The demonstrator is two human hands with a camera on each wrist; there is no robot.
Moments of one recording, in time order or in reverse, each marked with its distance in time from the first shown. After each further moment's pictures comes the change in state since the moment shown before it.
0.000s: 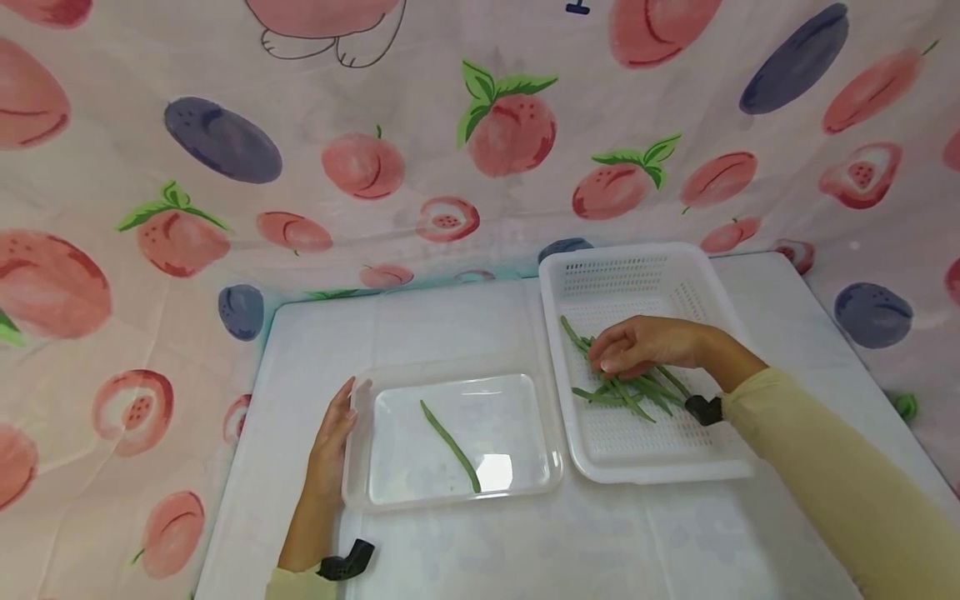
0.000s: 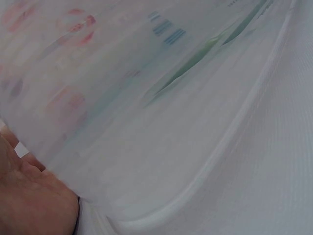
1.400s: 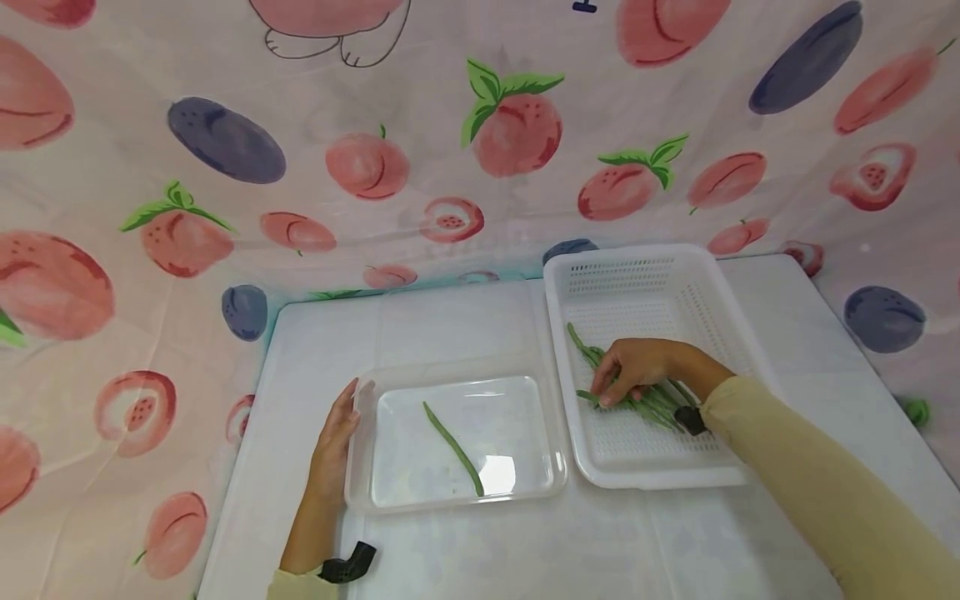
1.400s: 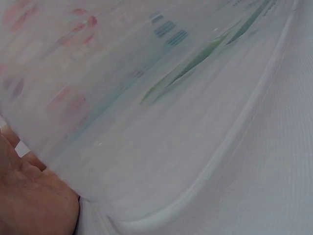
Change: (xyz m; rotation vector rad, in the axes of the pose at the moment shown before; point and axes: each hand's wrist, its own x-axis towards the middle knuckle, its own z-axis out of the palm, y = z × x) left_hand 0.001 0.000 -0.001 -0.015 -0.016 0.009; right_hand 0.033 0.022 0.017 -0.267 -0.017 0.057
